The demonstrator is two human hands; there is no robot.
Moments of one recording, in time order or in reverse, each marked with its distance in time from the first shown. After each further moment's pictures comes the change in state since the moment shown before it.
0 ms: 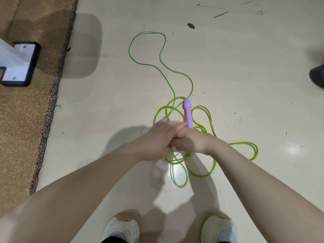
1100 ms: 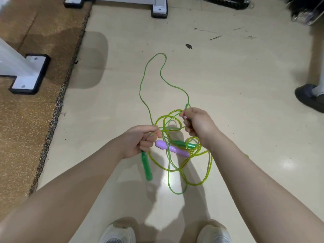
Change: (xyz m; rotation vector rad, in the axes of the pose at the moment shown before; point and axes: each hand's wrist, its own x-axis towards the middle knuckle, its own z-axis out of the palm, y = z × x) left_hand -0.019 -0.022 -0.032 -1.333 0.027 -0.709; right_hand 0.001 -0.026 -0.035 0.713 0.610 0.105
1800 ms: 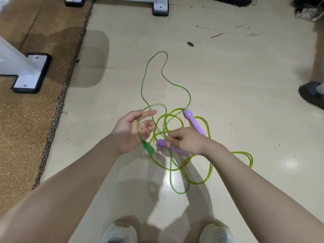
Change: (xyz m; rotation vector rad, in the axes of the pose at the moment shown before) left_hand -0.008 0.010 -0.012 -0.485 -0.014 0.122; right_hand -0.014 0.022 0.011 -0.879 -0.433 -0.198
